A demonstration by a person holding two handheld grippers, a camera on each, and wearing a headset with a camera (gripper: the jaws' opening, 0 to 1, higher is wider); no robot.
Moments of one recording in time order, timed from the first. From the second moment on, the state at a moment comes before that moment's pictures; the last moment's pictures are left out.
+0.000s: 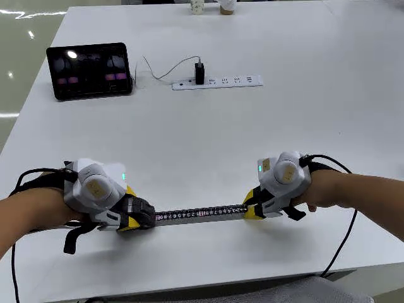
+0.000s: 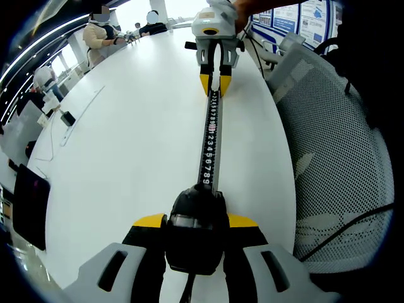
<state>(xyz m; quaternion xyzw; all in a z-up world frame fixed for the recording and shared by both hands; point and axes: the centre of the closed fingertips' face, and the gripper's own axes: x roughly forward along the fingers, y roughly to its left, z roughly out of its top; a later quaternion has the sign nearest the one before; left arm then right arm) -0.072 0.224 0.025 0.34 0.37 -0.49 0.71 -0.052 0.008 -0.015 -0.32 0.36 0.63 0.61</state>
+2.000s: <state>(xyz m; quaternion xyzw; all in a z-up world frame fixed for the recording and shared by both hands) -0.072 0.224 0.024 0.33 0.37 -0.49 0.72 -0.047 -0.023 -0.015 -0.32 0.38 0.62 0.61</state>
